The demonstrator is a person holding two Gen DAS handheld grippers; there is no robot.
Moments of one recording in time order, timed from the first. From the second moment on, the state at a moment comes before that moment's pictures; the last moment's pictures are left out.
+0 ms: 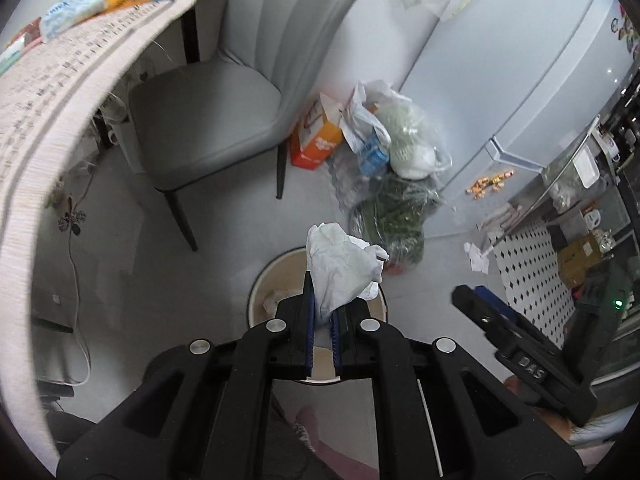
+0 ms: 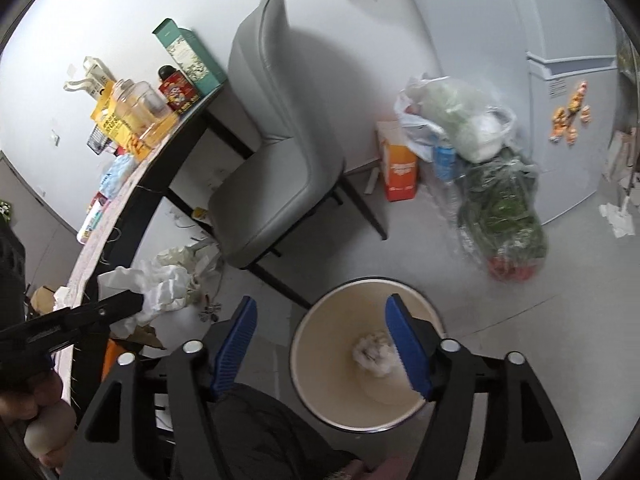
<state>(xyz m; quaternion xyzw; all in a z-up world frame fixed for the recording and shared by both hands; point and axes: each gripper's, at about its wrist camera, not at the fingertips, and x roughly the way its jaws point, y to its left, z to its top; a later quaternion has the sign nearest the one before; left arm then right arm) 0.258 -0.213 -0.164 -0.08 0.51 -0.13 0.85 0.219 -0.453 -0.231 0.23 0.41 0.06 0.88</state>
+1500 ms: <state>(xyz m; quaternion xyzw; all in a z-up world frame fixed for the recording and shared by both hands) 0.183 -0.064 -0.045 -0.20 0.35 -0.05 0.91 0.191 -0.342 -0.103 0.17 0.34 0.16 0.91</state>
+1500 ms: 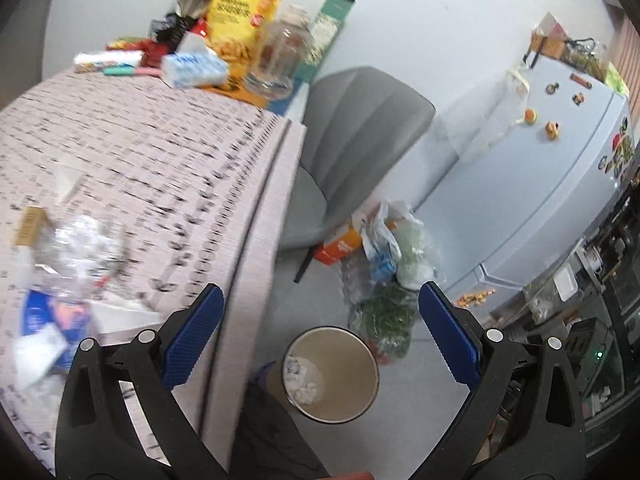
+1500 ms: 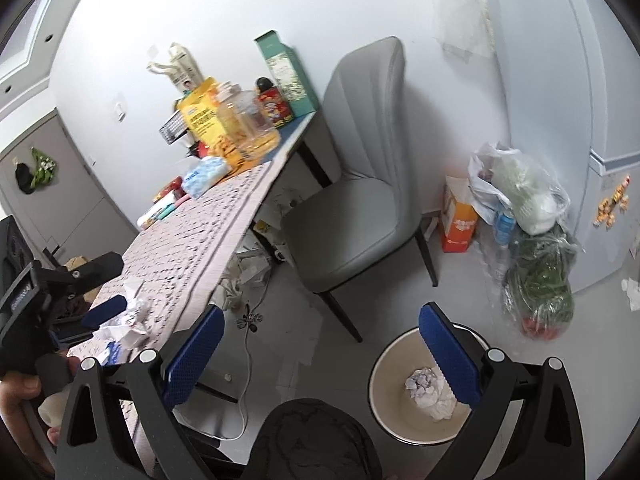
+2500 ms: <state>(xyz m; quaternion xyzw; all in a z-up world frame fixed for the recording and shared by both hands) 0.038 0.056 -0.053 -0.20 0.31 0.06 0.93 0.140 -0.209 -0.088 0.10 0.35 0.27 0.89</state>
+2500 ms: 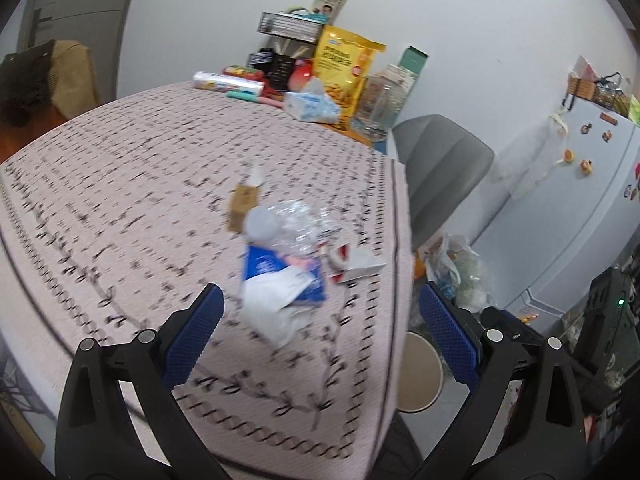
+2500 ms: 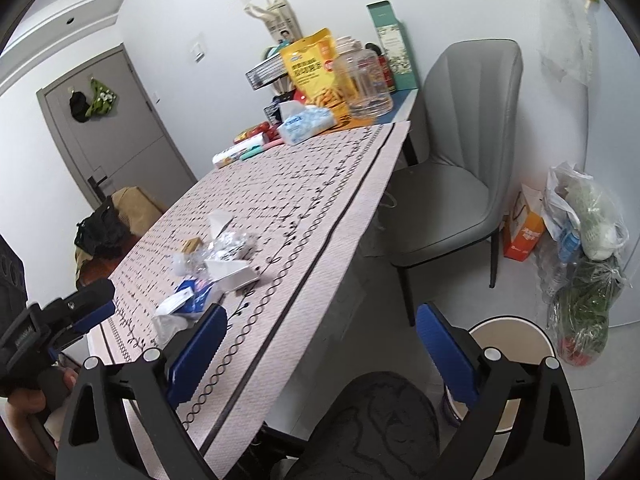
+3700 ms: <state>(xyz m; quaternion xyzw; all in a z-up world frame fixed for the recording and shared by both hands) 0.087 0.072 -0.112 -0.21 0.39 0.06 0.90 0.141 -0.175 -0.108 0.06 0.38 0.29 0.88</state>
